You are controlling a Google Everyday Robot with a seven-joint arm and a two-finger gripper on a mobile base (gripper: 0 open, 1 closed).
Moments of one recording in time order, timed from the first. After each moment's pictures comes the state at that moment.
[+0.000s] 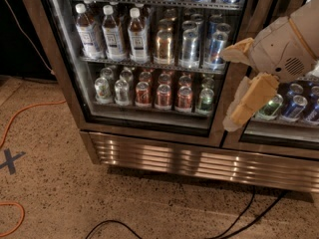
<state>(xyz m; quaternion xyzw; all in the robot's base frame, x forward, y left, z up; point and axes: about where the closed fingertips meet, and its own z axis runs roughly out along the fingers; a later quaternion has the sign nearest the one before) 0.463 -0.130 0.950 -0.63 0.70 0.18 0.29</state>
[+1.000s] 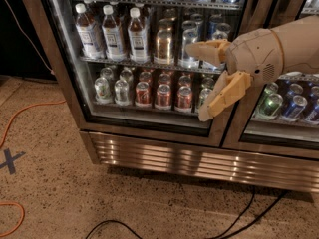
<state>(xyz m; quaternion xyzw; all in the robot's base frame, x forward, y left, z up) 0.466 -0.066 0.972 -0.59 0.57 0.39 0.42</state>
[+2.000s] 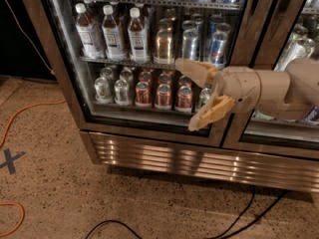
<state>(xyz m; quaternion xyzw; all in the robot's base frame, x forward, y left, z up) 0.467 -0.048 0.946 -0.50 0.47 0.53 0.50</state>
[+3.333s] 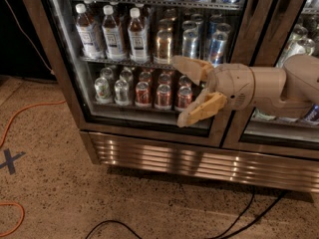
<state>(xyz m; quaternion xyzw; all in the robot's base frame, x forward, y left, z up) 0.477 -0.036 0.948 -0.49 0.49 0.51 0.51</state>
